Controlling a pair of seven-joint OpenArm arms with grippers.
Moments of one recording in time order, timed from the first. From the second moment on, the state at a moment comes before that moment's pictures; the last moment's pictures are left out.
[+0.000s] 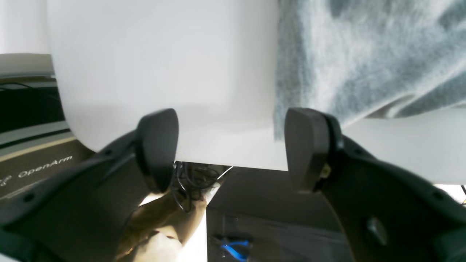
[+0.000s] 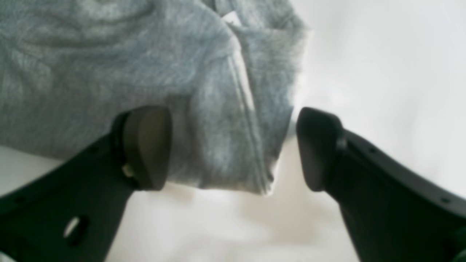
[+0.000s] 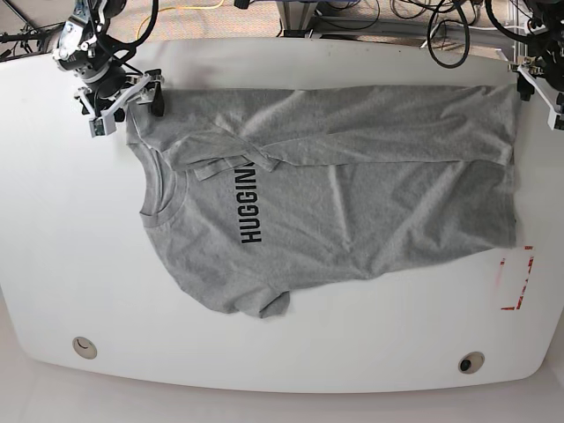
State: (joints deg) left arm 24.1 -16.9 -48.8 104.1 -13.2 -43.0 57.1; right arm -22.9 8.4 32.0 96.0 23.2 36.9 -46.0
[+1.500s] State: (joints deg) left arm 16.7 -17.1 -43.0 87.4 -15.6 -43.2 50.3; right arm -22.8 8.1 28.8 95.6 24.5 36.9 -45.1
